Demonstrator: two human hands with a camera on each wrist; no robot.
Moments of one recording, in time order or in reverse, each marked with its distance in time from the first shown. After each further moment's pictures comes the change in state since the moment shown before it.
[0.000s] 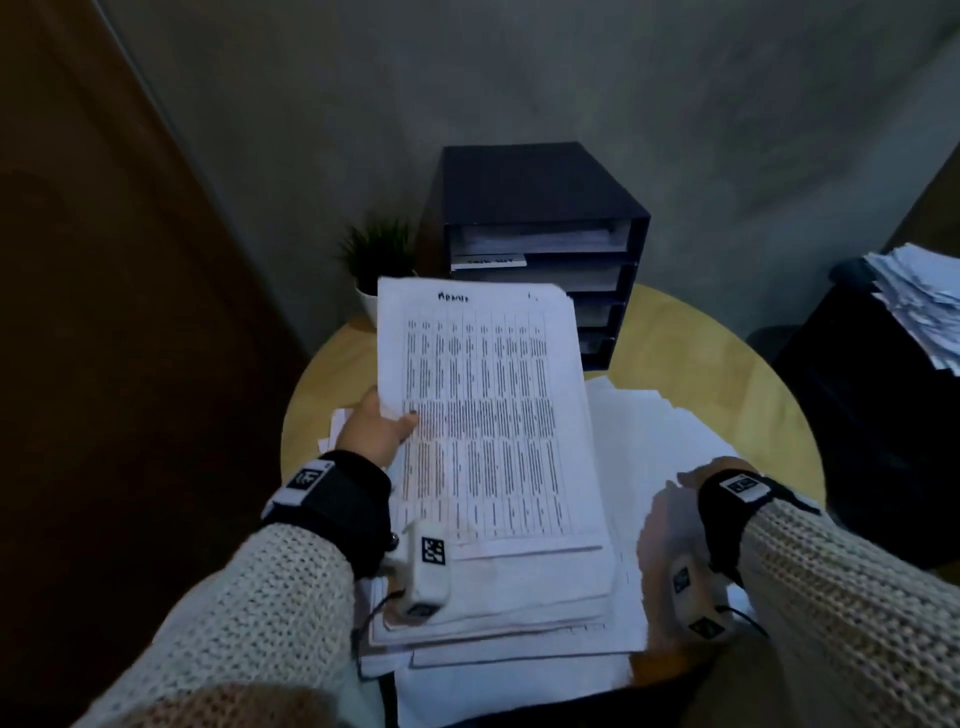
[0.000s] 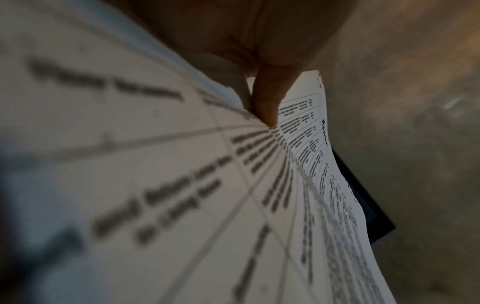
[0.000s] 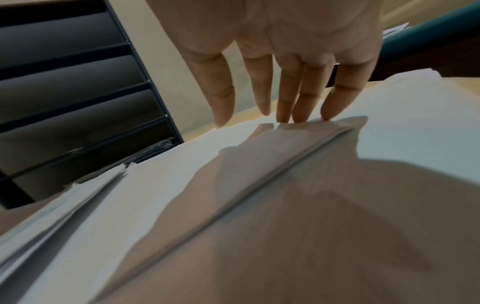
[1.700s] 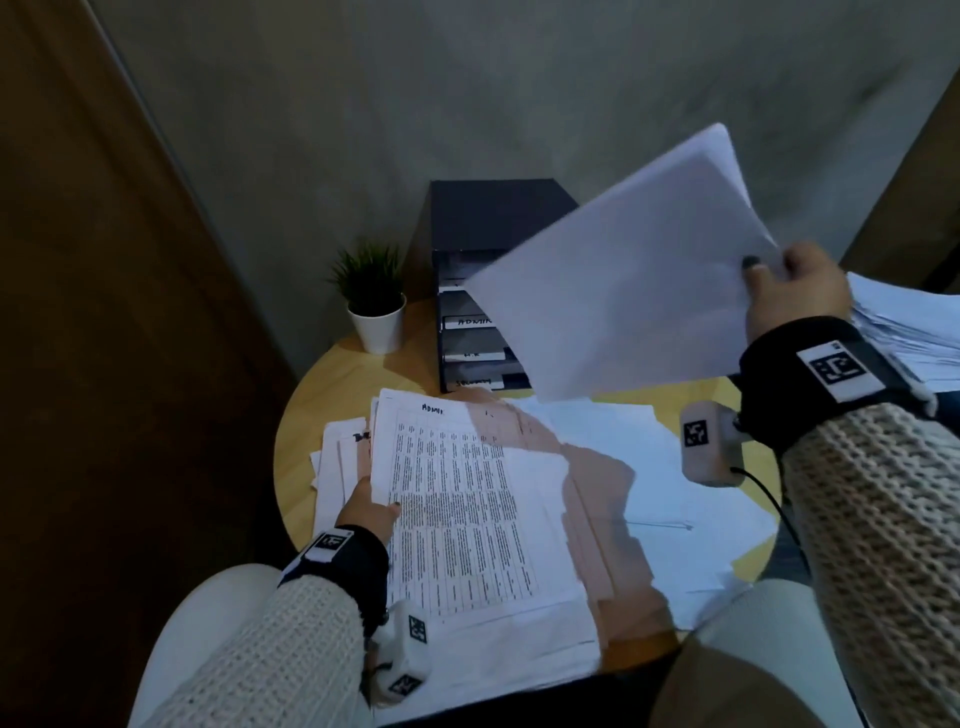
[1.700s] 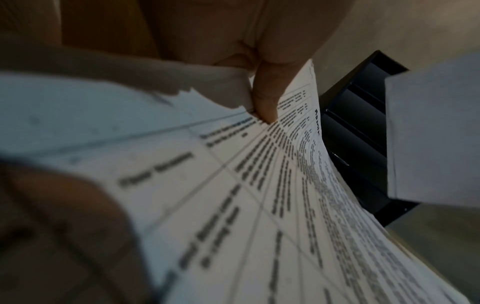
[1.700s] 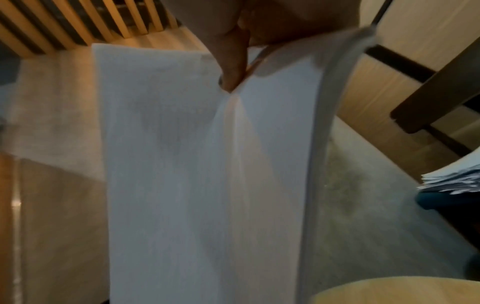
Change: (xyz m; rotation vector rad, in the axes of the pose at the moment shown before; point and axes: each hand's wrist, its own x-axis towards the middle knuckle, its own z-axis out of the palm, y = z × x) left_hand -0.029 -0.069 0.011 0.297 -0.010 -0.237; right_hand -0.098 -0.028 -0.137 0.661 0.930 -0.611
